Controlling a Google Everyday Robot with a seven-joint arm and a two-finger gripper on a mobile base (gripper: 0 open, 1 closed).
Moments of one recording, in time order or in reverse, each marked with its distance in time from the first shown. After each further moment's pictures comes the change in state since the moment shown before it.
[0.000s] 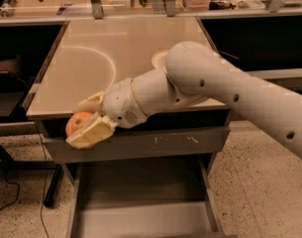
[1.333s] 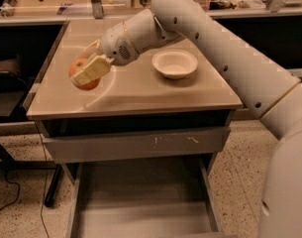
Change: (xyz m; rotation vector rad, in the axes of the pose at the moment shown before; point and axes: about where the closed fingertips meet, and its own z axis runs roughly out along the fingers) arm -0.043 -0.145 -0.014 -0.043 0.028 -0.010
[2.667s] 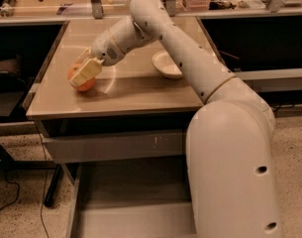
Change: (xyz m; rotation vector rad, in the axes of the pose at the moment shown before) arm 0.038 -0.076 0.050 -0.090 0.075 0.020
